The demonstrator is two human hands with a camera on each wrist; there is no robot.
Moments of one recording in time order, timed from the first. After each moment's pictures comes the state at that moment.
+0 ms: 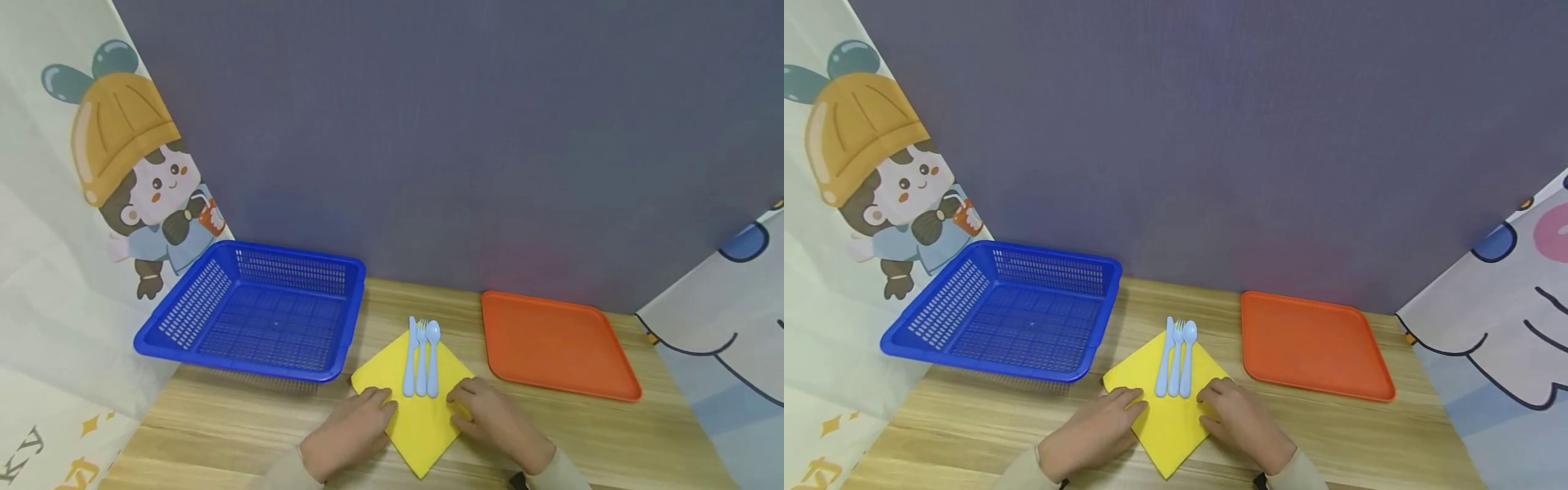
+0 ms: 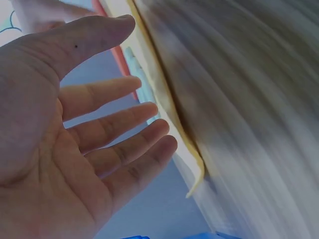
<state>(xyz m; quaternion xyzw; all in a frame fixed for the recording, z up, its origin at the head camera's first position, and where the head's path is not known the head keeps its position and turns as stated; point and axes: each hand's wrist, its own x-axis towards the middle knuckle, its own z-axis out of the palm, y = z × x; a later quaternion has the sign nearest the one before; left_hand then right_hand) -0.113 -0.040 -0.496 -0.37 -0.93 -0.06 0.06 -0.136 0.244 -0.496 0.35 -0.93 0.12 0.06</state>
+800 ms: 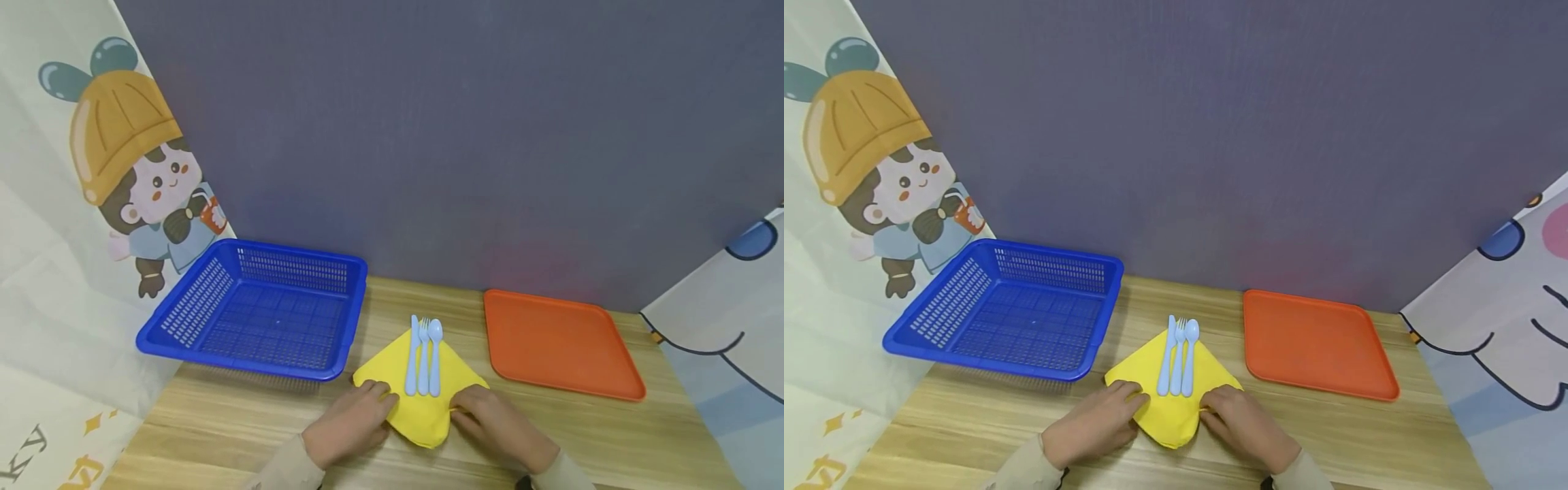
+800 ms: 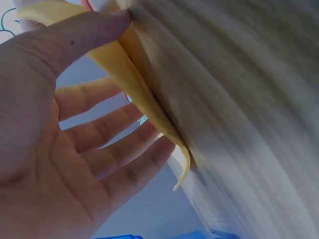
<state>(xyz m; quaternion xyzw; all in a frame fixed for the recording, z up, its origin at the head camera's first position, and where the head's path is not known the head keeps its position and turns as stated) -0.126 -0.045 -0.501 -0.39 -0.91 -0.09 0.08 -0.136 0.253 -0.513 0.37 -0.91 0.18 0.04</state>
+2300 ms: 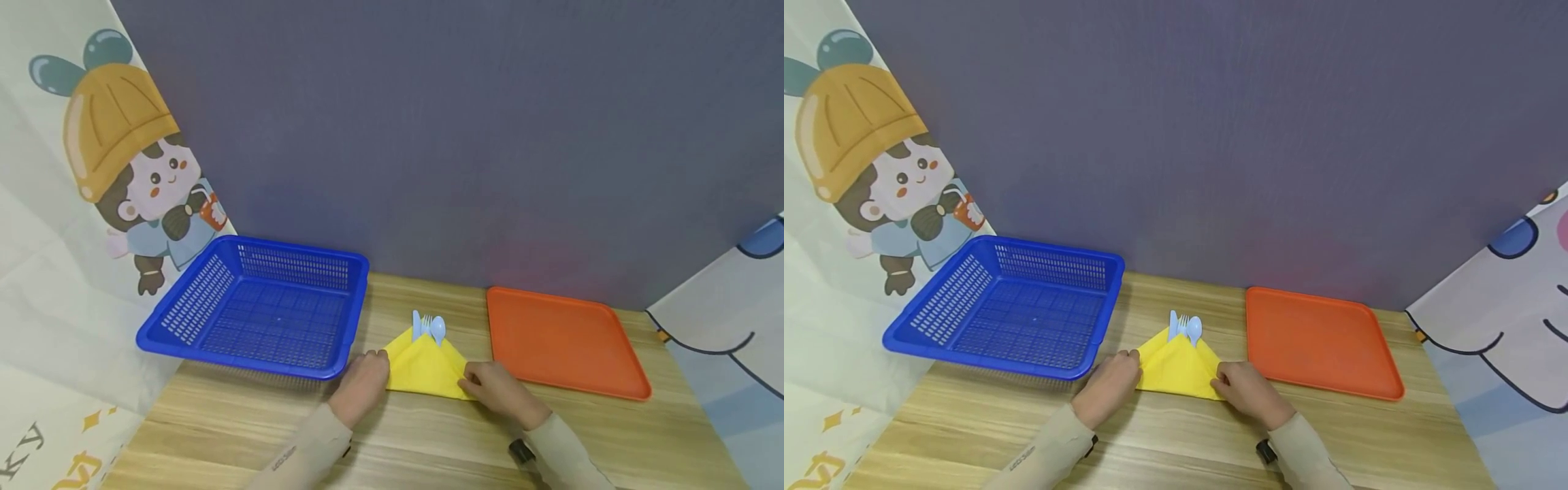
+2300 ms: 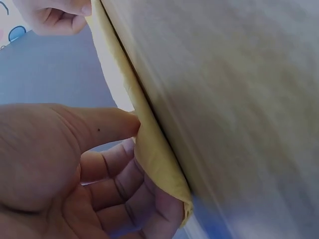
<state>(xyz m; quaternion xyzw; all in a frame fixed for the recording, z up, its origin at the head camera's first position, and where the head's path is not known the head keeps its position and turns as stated) -0.175 -0.019 -0.515 -0.21 -0.97 -0.07 0.11 -0.186 0.260 -0.510 0.26 -0.93 0.25 -0.08</state>
